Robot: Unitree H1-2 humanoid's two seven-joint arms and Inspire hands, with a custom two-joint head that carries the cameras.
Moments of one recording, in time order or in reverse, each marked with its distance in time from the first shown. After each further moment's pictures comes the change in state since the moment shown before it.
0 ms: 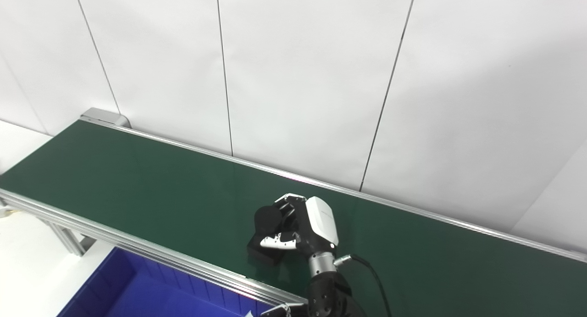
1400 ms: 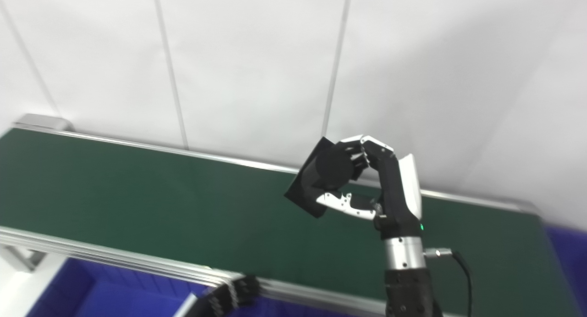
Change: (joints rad) left arm -0.009 0.086 0.076 -0.022 -0.148 0.000 -0.090; right arm 0.384 -0.241 -0.294 -1.167 0.179 0.241 0.351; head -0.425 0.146
